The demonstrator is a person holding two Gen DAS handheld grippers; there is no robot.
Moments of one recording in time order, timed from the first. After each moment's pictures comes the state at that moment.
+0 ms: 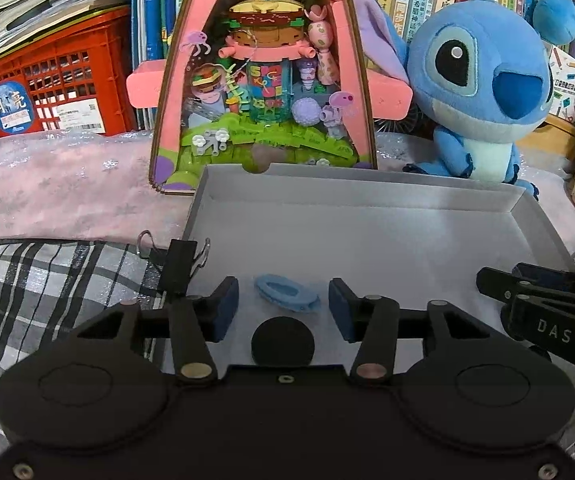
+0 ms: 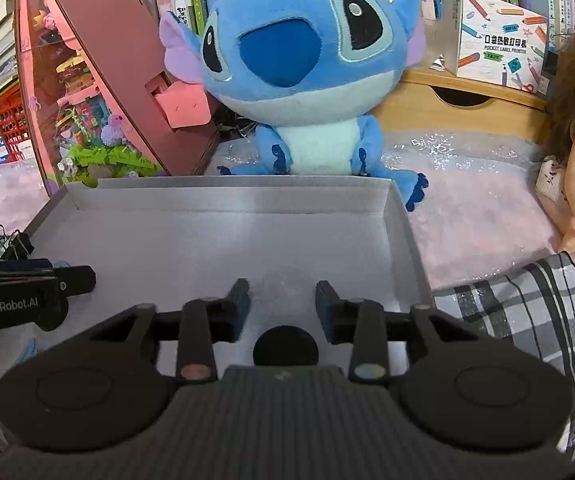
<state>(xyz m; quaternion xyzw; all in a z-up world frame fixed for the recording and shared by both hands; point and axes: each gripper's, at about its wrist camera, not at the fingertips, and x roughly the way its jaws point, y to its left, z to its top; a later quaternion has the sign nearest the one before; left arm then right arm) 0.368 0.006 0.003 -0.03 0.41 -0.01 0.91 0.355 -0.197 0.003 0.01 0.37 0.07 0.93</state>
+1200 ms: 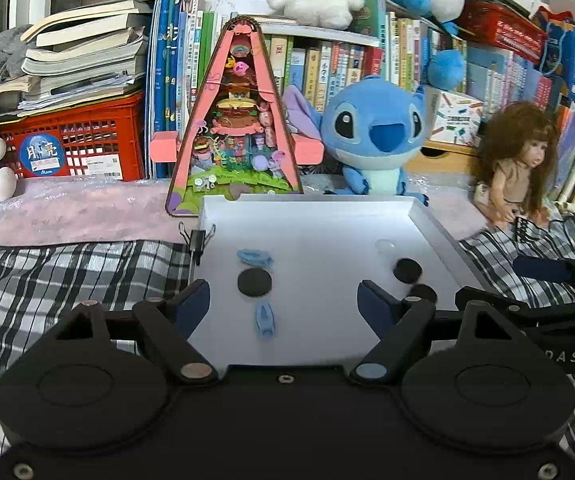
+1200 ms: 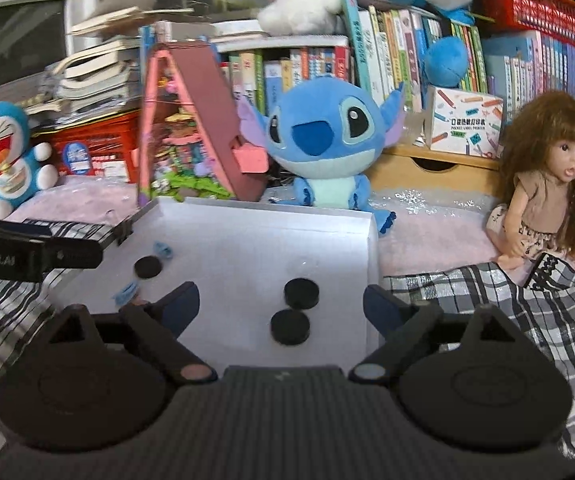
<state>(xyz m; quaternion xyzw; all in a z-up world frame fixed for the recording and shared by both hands) 0.210 0.016 0.075 -0.02 0.31 -0.08 0.95 0.210 -0.217 0.056 -0.02 0.26 0.12 0.96</state>
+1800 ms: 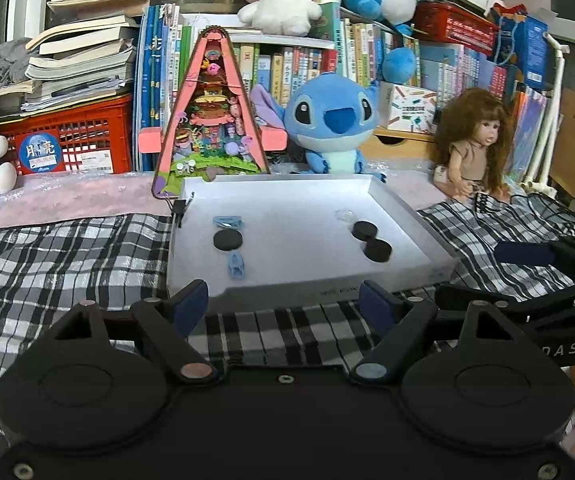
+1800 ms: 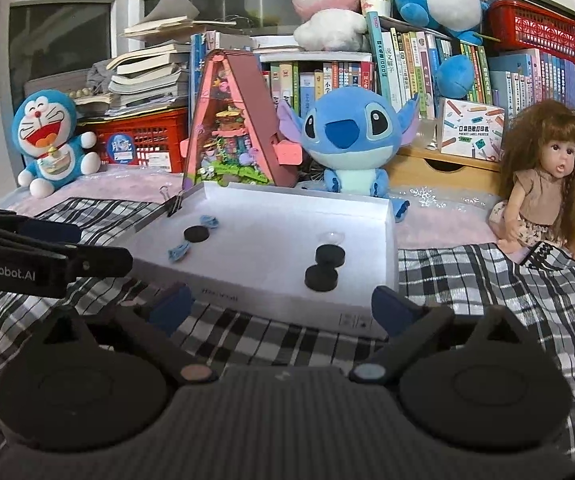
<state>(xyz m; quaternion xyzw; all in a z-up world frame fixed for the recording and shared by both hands) 0.125 0.010 0.057 -0.01 0.28 -0.12 0.95 0.132 -0.218 0.046 -0.03 0.24 0.15 0.96</state>
